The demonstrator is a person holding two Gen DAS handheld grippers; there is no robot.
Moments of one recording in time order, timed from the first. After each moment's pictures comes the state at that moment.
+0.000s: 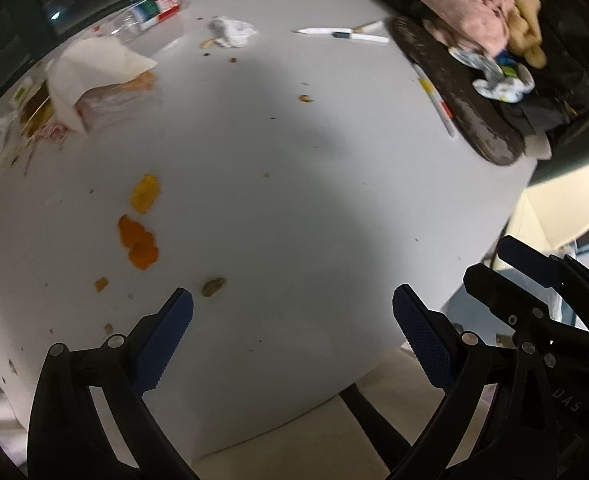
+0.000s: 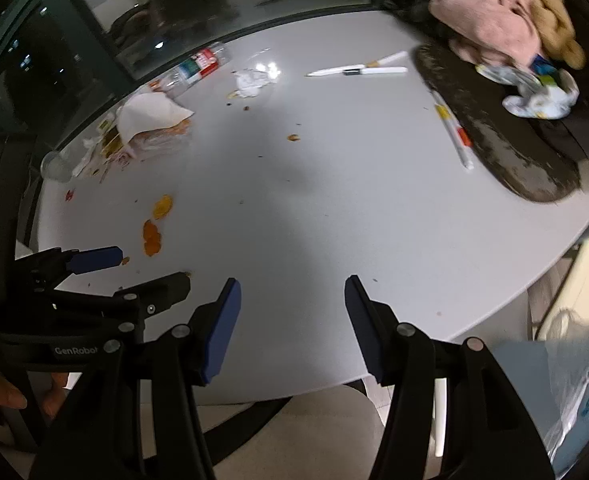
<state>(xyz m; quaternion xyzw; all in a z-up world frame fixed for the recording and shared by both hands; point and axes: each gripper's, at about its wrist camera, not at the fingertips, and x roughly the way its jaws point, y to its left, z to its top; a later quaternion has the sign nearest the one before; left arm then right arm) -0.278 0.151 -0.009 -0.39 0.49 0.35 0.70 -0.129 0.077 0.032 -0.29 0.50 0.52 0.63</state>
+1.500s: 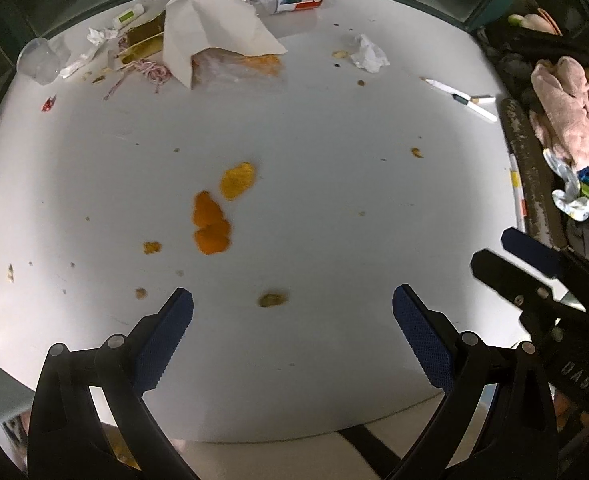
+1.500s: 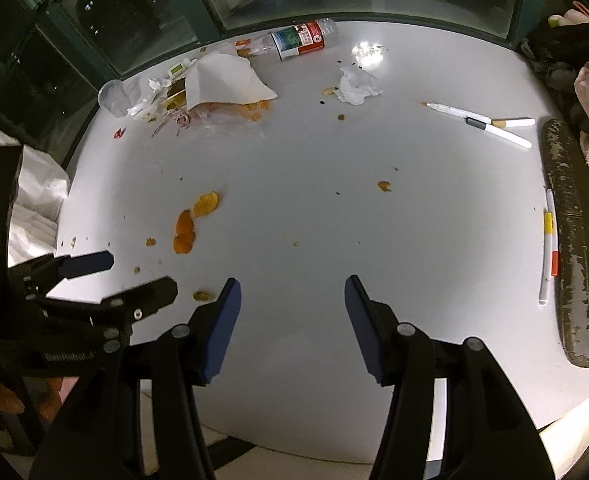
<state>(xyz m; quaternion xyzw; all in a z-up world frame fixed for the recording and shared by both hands) -0.324 0.190 -0.017 -0.47 0.43 0.49 0.60 -0.133 0.176 0.016 -0.37 0.46 0.64 0.50</state>
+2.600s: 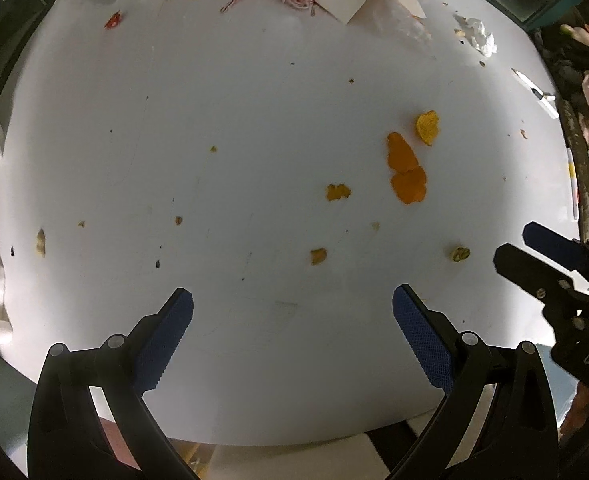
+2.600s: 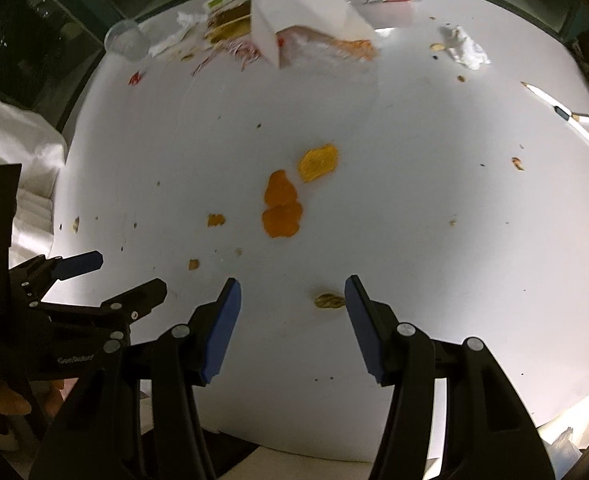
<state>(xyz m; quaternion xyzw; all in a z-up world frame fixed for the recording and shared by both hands) -0.491 0.173 -0.084 -0.50 0.45 0.49 0.55 -0.292 0.184 -0.042 -0.44 0.48 0.60 0.46</state>
